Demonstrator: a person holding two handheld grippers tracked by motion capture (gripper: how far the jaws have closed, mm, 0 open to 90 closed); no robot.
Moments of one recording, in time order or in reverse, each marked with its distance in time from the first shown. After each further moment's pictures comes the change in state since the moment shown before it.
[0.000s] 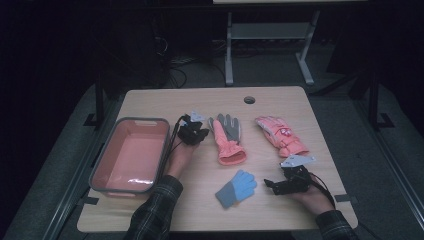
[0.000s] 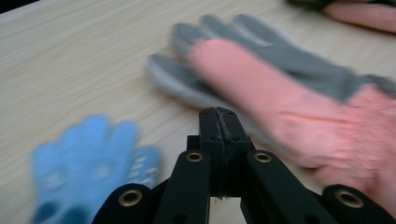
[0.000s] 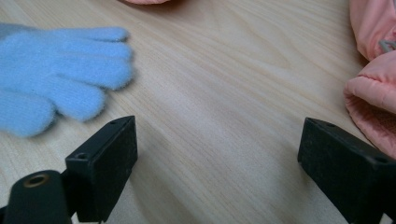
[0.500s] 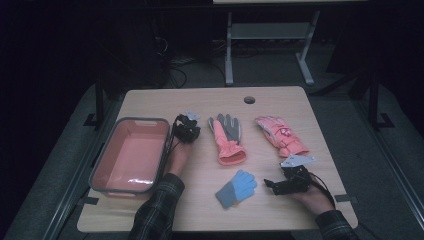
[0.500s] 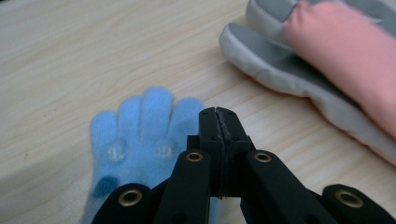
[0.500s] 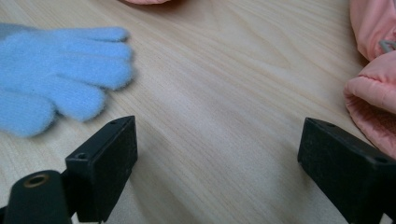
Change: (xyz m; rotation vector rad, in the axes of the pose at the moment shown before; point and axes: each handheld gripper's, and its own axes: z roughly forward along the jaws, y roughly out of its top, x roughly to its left) left arm 0.017 -0.010 0.021 0.071 0.149 -0.054; right arm 0.000 0.000 0.000 0.000 0.001 -0.001
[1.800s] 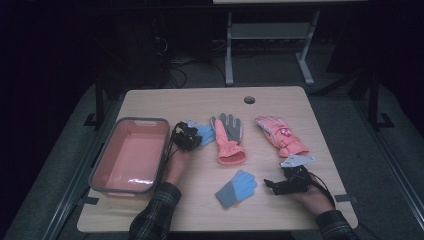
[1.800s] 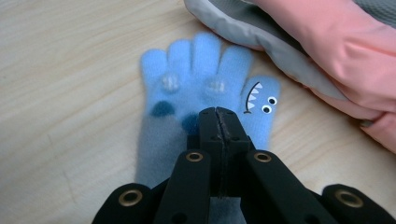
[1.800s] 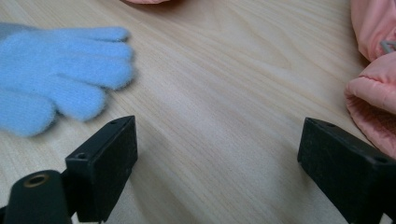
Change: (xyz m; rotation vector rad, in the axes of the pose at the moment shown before) left arm -0.014 -0.020 -0.018 0.015 -0.105 -0.003; right arm 0.000 0.000 0.000 0.000 0.001 -0.004
